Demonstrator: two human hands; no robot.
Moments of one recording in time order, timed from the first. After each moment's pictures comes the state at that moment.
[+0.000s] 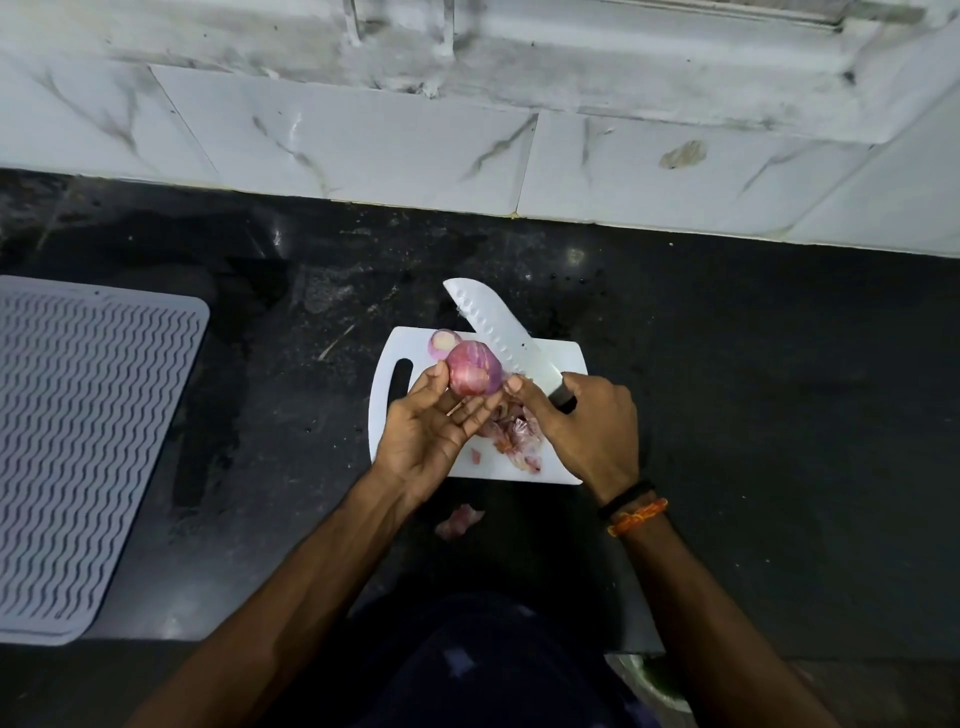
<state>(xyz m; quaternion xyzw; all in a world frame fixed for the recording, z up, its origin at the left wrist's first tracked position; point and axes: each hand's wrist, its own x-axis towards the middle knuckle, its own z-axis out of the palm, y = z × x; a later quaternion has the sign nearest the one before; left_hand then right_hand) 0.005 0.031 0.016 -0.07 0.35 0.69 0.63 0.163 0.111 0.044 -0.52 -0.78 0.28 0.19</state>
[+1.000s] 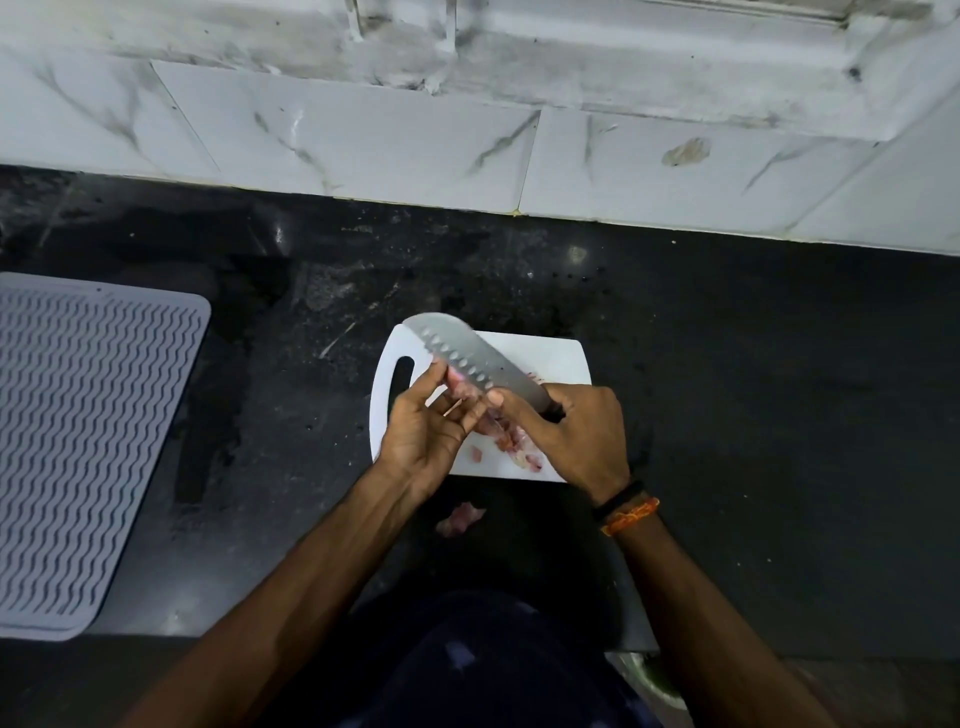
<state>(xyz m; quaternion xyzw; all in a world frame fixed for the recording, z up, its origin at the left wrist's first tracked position) 0.007 0.035 0.020 -0.10 0.41 0.68 0.60 0.161 0.106 0.036 -0.46 -0.80 0.32 0.23</state>
